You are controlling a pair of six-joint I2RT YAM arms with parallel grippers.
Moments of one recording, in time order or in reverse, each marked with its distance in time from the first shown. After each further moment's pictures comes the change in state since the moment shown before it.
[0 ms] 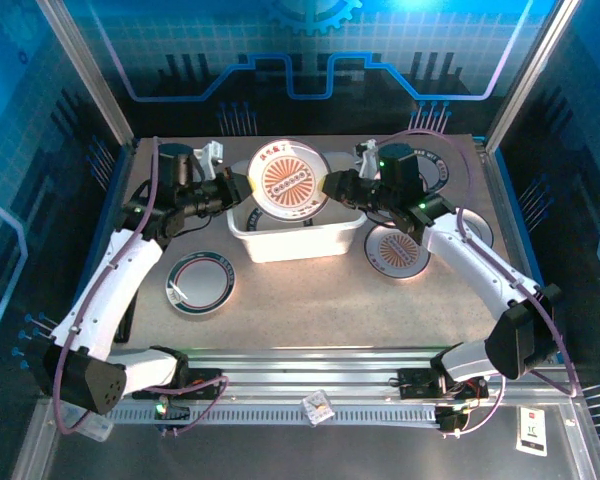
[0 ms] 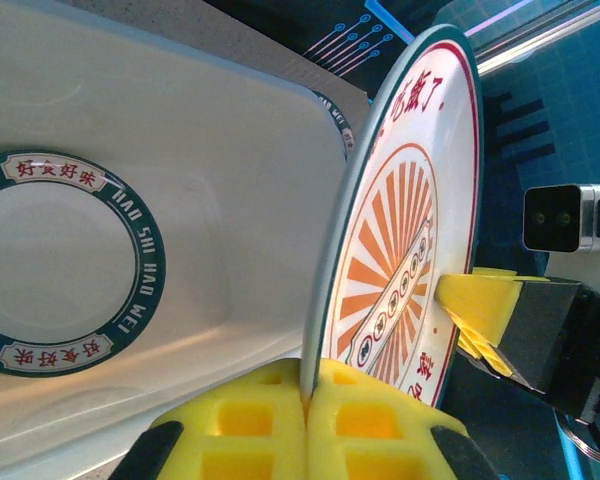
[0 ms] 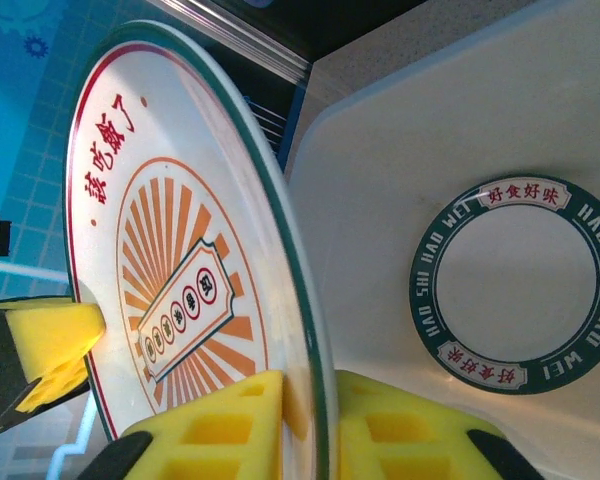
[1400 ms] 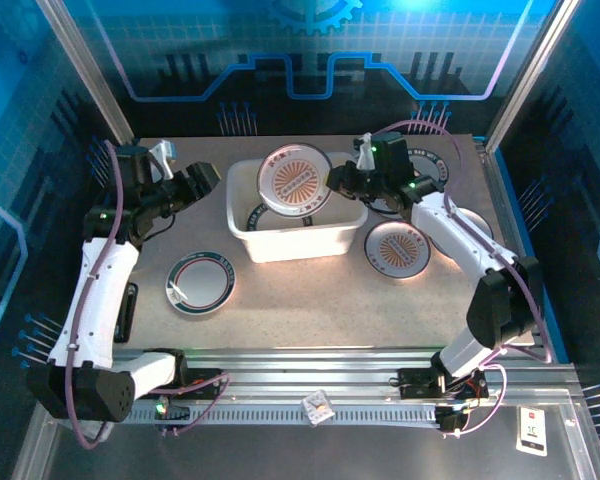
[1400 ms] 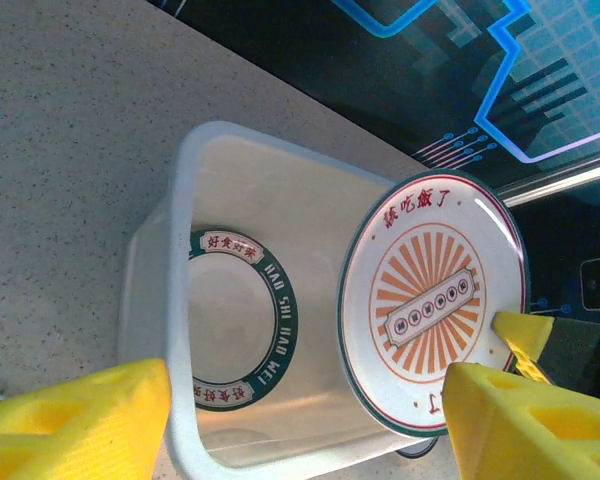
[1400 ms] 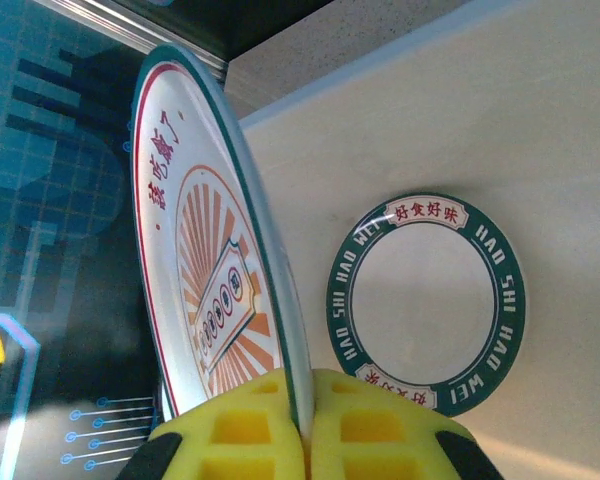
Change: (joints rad) left arm 0.260 -0.064 -0.002 -0.109 -0.056 0.120; right arm -0.053 0.198 0.165 -0.131 0.029 -0.103
